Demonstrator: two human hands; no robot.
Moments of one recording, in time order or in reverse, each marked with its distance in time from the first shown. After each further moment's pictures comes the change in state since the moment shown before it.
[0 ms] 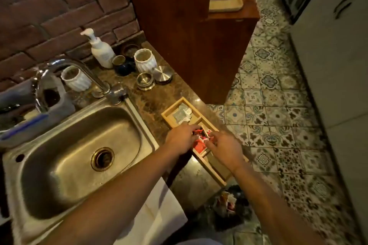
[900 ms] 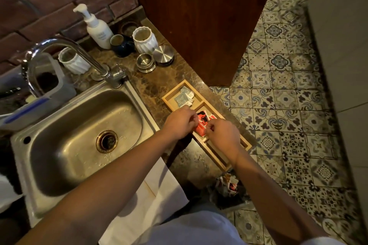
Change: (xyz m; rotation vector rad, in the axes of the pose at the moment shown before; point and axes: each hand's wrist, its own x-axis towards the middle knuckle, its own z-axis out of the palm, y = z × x) left_hand 0.002 -0.007 -0.003 -0.089 0.025 0.021; right_hand 0.014 0.002 0.019 0.002 -0.026 0.072
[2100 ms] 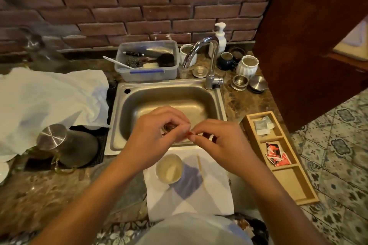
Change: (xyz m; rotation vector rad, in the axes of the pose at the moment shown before) left_hand -0.354 -0.086 -0.149 -0.469 0.798 -0.030; right_hand -0.149 -0.263 -0.035 0.278 -0.218 -1.005
